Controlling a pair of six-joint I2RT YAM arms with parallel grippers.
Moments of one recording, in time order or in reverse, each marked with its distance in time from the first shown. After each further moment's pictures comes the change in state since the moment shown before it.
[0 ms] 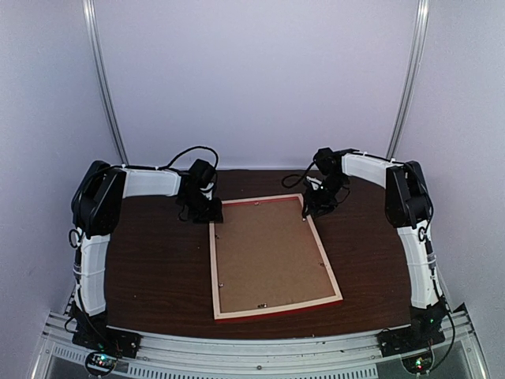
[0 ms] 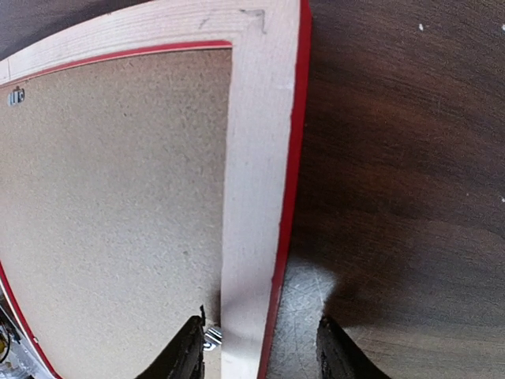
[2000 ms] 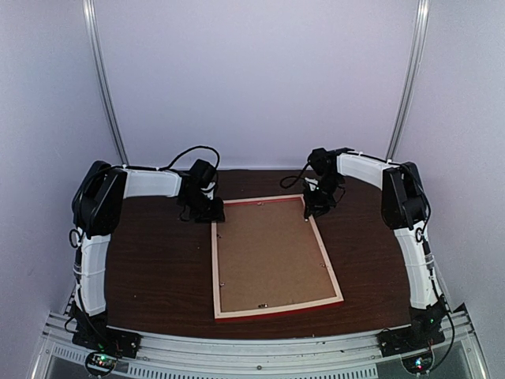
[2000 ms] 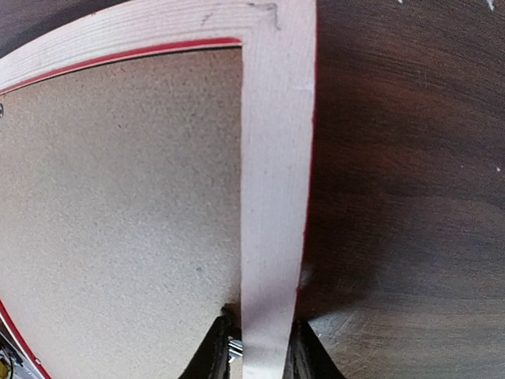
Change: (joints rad) left arm -0.003 0.004 -0.005 0.035 0.010 0.007; right arm 0.027 0.023 0.049 -0.060 0.108 0.088
